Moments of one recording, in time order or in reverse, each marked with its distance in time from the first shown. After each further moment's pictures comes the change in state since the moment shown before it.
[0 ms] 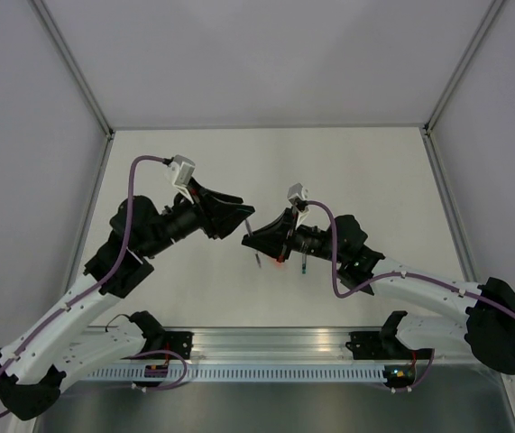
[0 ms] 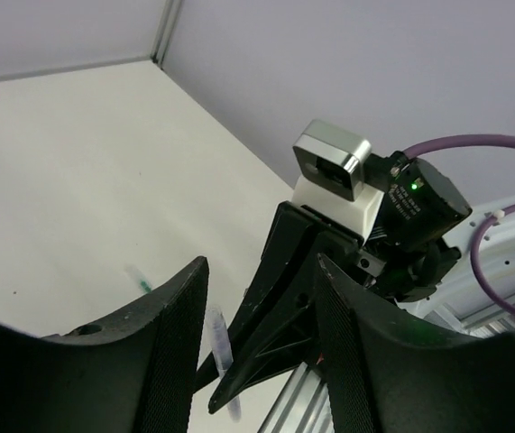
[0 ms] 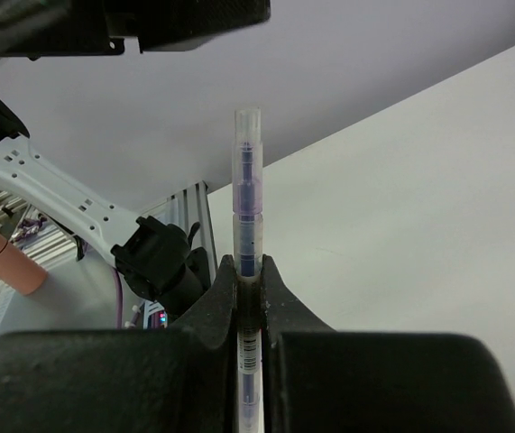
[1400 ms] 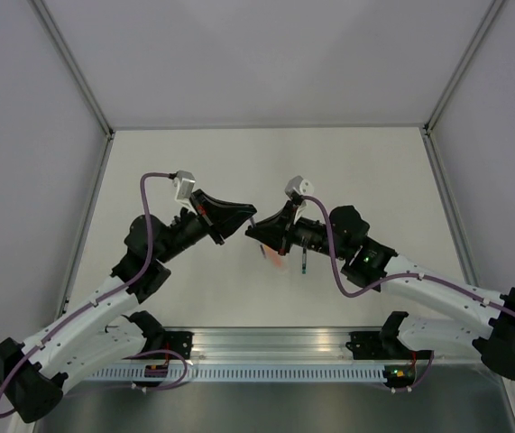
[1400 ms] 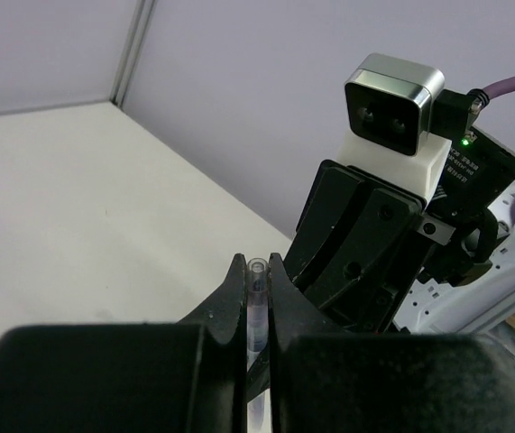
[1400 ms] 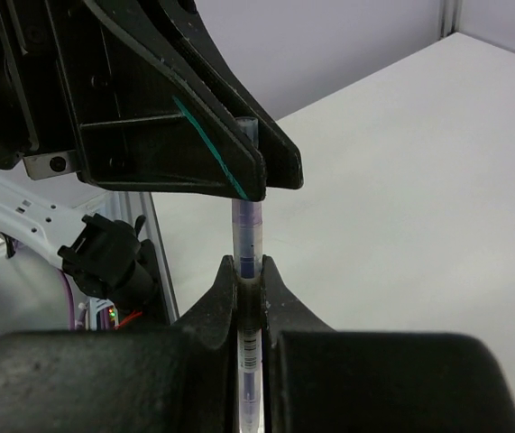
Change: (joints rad) left arm 0.034 0.012 -0.325 0.478 0.106 -0.085; right arm 0.019 -0.074 0.128 -0.302 0.141 -0.143
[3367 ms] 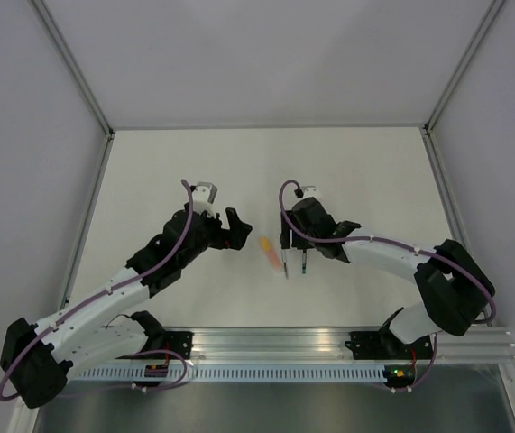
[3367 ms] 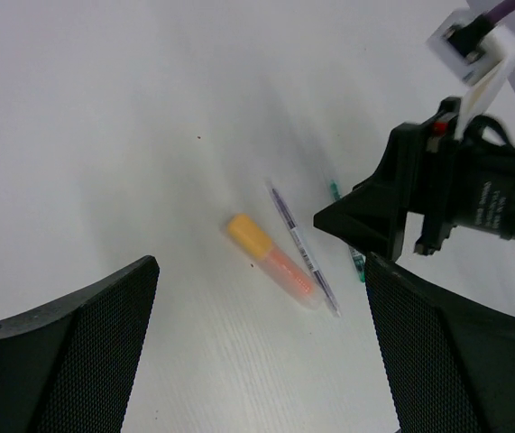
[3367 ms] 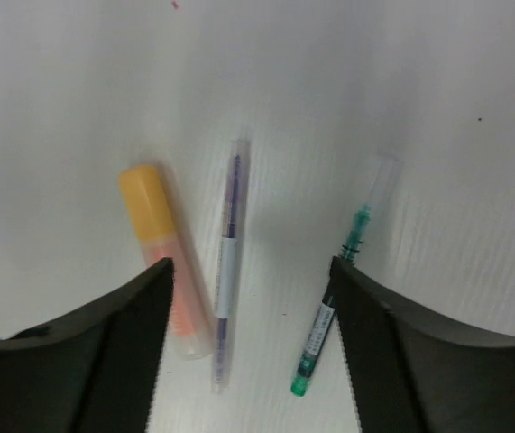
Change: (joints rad) left arm -0.027 0.102 -0.007 -0.448 -0.473 0.108; right arm -0.182 0.412 0.050 -0.524 0.465 0.256
